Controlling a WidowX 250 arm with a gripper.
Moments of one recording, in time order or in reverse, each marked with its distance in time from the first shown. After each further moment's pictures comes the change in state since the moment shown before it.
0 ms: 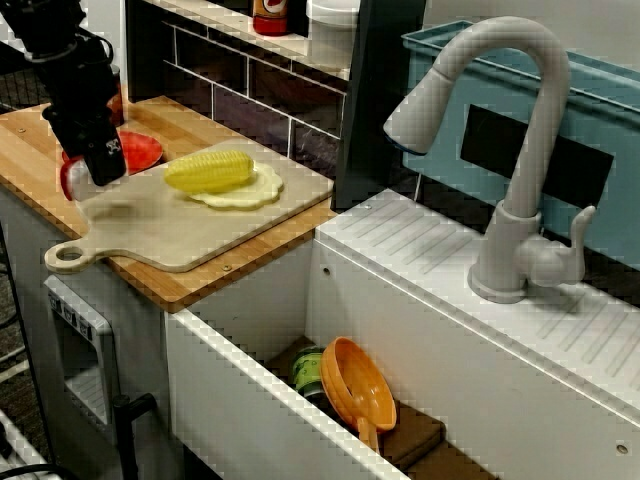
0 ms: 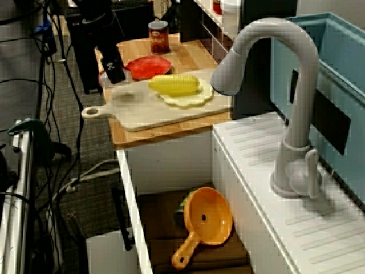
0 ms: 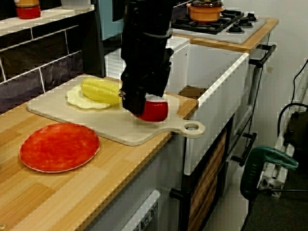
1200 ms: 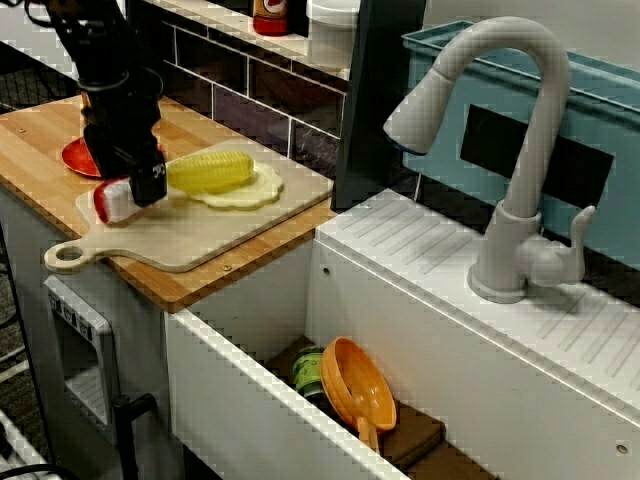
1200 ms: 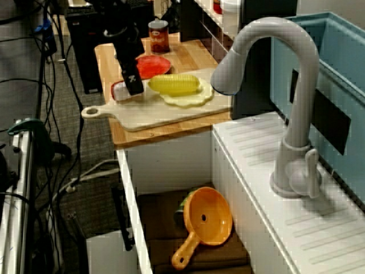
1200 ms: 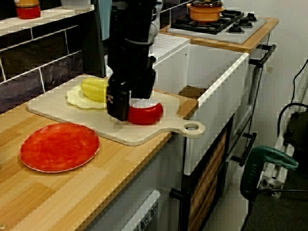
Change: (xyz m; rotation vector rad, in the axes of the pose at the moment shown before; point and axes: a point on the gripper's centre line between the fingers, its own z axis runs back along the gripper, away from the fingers) arm 0.022 -0.001 -0.022 0.053 0.052 0.059
